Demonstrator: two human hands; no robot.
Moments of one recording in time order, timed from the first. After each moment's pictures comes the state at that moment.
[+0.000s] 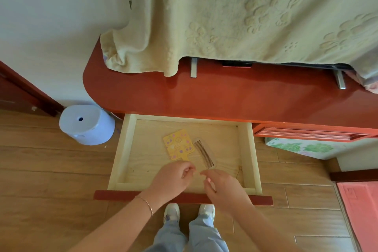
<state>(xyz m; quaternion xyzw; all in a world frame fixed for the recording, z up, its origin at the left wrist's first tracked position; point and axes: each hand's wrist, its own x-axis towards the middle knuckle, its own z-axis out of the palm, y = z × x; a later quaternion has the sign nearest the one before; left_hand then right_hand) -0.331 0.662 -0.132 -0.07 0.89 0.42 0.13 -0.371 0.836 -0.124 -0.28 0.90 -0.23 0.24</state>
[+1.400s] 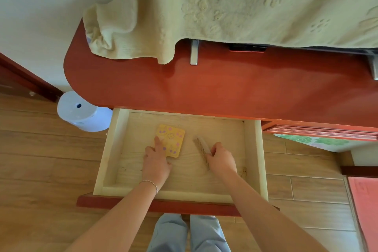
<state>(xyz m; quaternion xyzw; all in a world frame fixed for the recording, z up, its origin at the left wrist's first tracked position) -0.367 0.642 -0.227 -0.36 0.87 0.27 0.20 -0.458 0.805 -0.208 0.01 0.91 -0.23 0.34</state>
